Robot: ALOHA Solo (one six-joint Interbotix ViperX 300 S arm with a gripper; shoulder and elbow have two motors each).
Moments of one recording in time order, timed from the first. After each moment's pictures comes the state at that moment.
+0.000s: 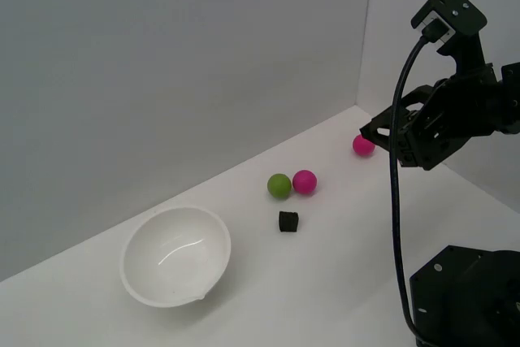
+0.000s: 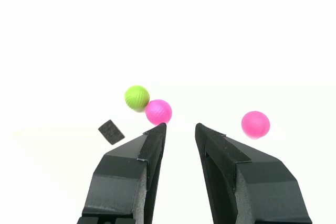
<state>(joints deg) 3.8 149.9 149.7 152.1 152.2 -16.0 37.9 18.0</state>
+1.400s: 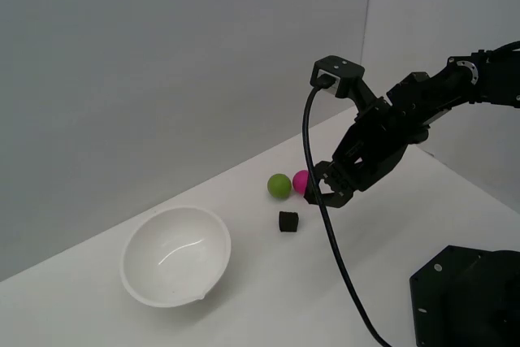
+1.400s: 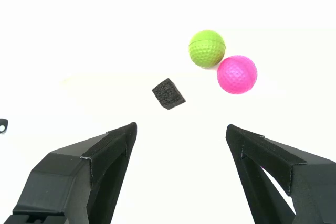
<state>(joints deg) -7.9 125.1 124.7 147.6 147.6 -22.5 40.6 18.0</state>
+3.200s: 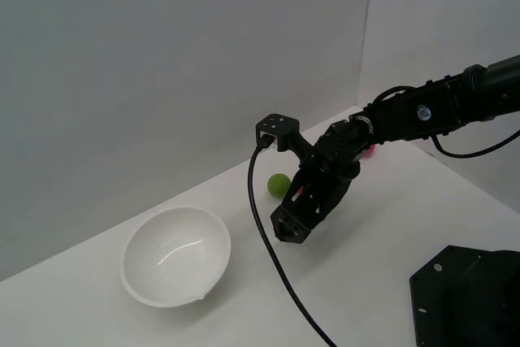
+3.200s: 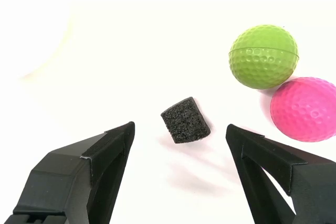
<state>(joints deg) -17.9 102.6 102.0 145.2 145.3 -21.0 27.3 18.0</state>
